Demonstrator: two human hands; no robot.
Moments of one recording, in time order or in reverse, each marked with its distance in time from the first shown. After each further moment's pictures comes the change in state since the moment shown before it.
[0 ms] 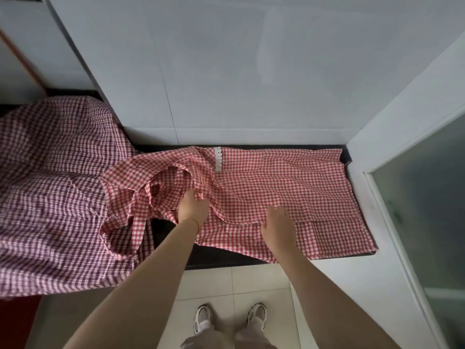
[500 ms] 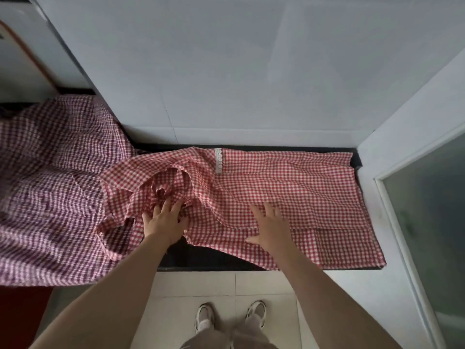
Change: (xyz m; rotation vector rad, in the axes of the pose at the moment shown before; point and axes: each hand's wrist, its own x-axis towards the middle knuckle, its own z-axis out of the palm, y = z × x) left_hand 0.025 -0.059 -0.022 0.983 -0.057 0.118; right_hand 0.030 0.013 -0.003 -0.121 -0.362 -0.247
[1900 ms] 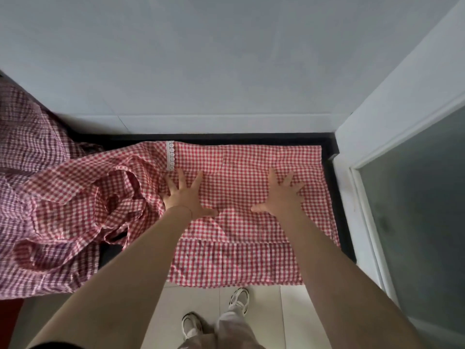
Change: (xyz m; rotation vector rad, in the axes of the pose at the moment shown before) left_hand 0.035 0.162 -0.007 0.015 -0.124 0.102; right_hand 0.063 0.116 -0.042 0.163 -0.151 0.362
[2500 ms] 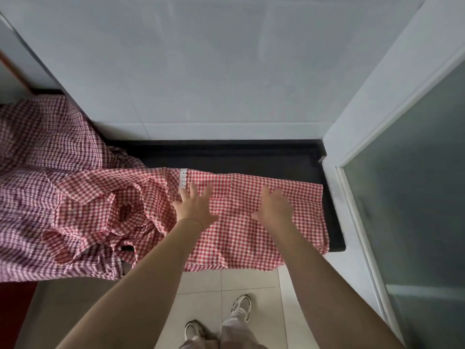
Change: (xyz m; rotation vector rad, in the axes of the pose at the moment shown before) left_hand -0.092 0.001 0.003 0.080 0.185 0.037; right_hand -0.116 -0.019 0.003 -0.017 0.170 -0.039
